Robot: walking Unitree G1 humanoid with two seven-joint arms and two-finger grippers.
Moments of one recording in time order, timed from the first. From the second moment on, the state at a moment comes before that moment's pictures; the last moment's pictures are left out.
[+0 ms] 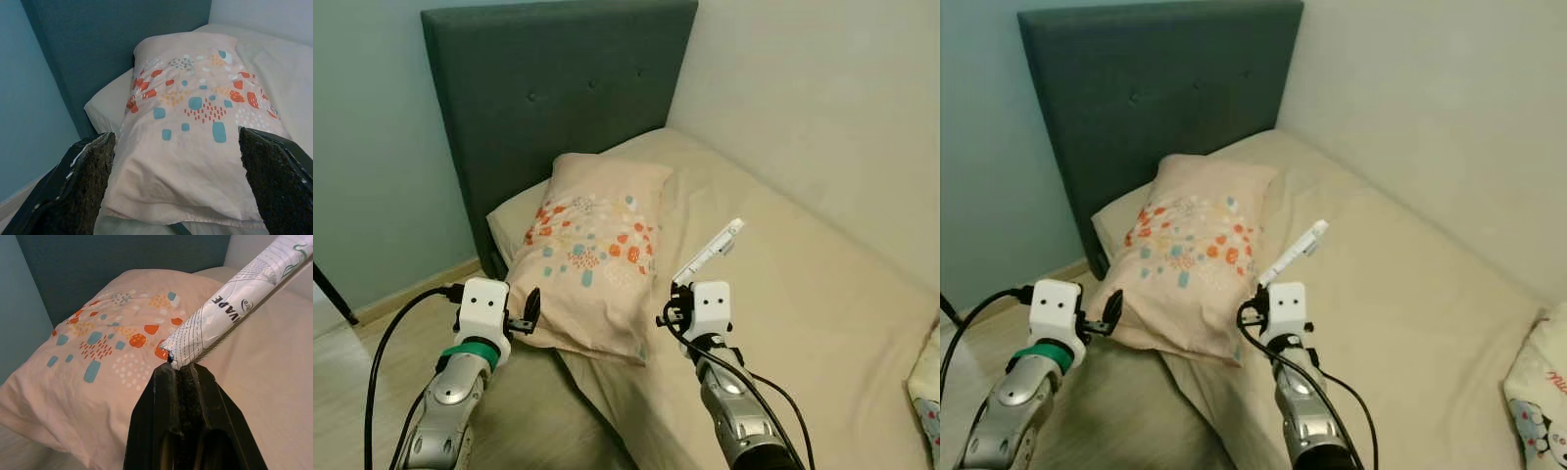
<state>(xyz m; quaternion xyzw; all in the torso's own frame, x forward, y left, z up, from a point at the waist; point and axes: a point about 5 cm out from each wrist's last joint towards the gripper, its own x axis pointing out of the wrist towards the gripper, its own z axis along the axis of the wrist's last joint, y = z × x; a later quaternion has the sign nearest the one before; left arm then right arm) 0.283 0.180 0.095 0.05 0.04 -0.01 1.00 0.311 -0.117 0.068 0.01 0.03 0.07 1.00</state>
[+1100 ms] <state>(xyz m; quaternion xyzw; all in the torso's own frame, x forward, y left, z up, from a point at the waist) 0.283 0.175 0.092 0.05 0.05 -0.02 1.00 0.307 -0.121 0.062 -0.01 0.04 0.07 1.00</state>
